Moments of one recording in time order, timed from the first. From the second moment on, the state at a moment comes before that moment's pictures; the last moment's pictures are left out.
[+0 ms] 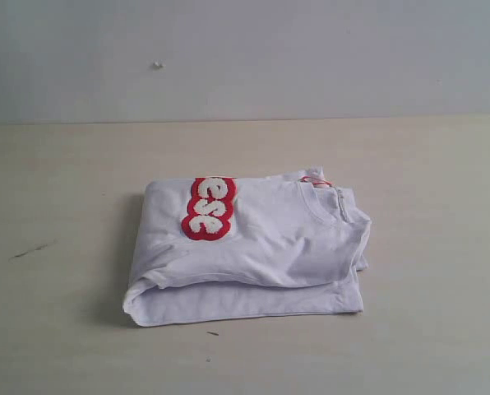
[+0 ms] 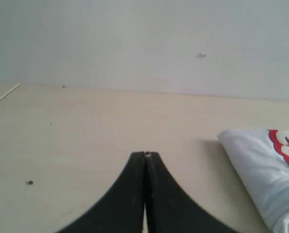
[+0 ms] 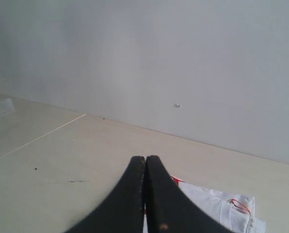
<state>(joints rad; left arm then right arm) -0.02 0.01 0.00 -0.04 0.22 -0.03 0.36 0.35 -0.56 0.43 0.40 -0.28</state>
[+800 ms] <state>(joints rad) -0.02 0.01 0.00 -0.04 0.37 -0.05 0.36 0.35 -0.56 0.43 0.40 -0.28</state>
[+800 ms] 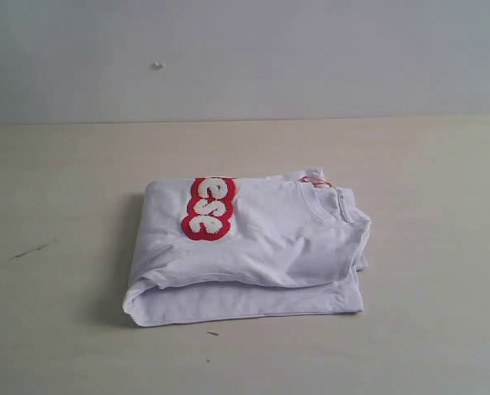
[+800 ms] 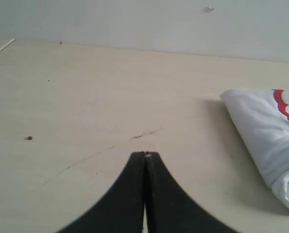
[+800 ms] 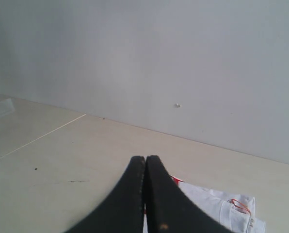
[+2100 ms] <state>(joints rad) -0.02 0.01 0.00 -0.04 0.37 -0.05 -0.11 0.00 -0.25 -0.08 -0.06 0.07</state>
